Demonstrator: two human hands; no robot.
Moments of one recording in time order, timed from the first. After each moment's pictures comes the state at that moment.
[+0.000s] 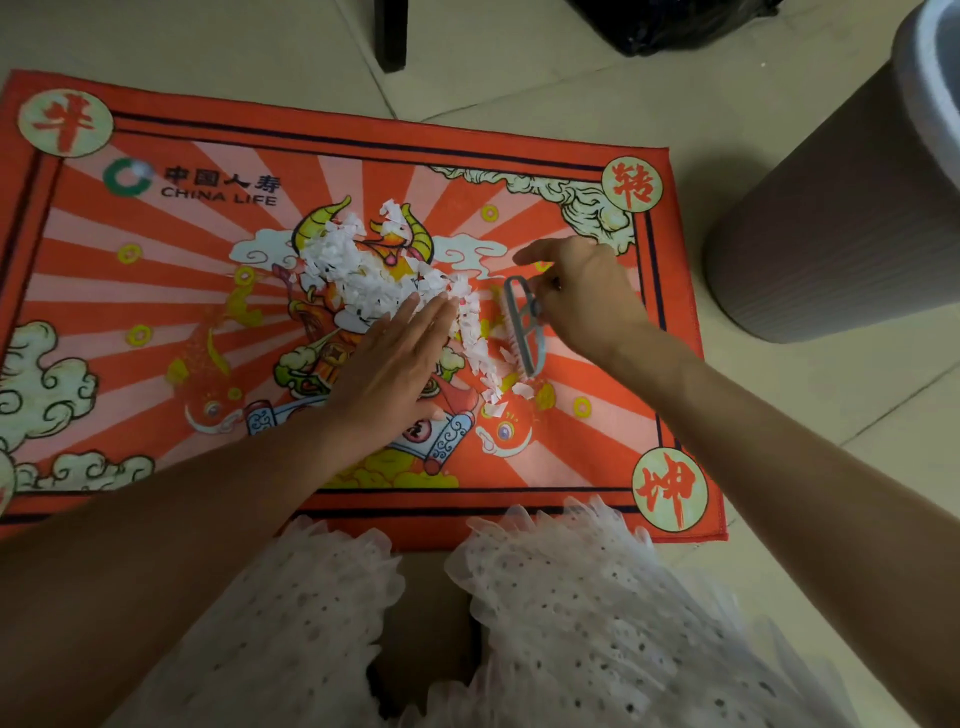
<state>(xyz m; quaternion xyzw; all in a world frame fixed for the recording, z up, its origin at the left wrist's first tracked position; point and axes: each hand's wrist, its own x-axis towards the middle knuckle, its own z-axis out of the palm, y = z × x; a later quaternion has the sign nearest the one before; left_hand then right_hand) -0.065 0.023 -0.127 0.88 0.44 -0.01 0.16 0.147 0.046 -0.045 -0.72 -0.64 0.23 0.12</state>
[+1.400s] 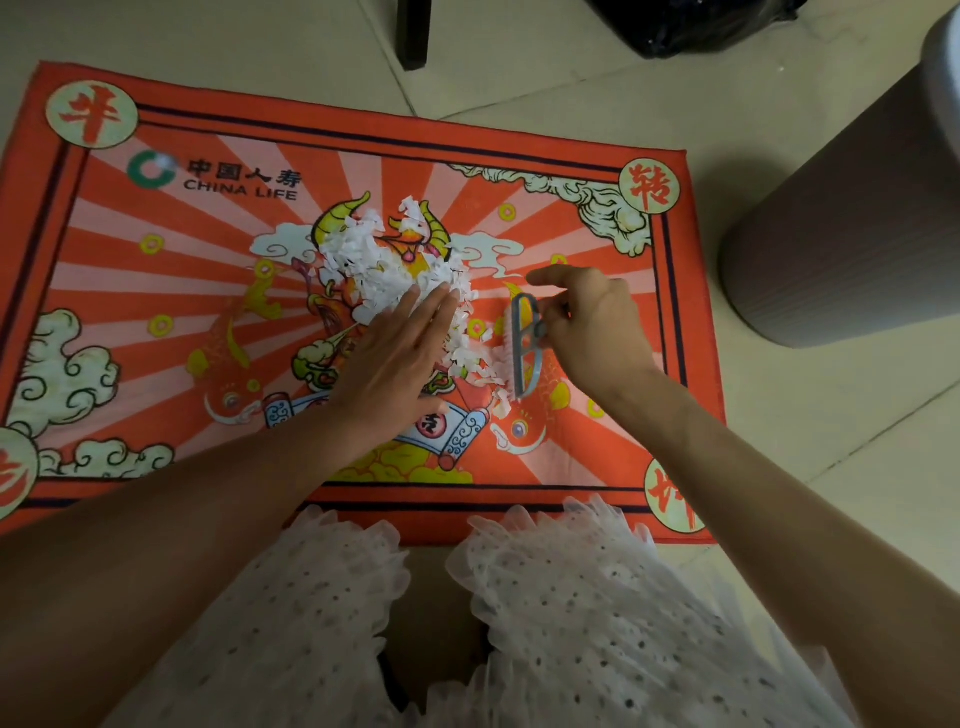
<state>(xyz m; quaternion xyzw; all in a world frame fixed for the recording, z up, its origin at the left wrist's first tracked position) -0.078 0.023 -0.125 0.88 0.45 0.00 0.15 0.131 0.019 -0.054 -0.74 -0.61 0.24 0.18</state>
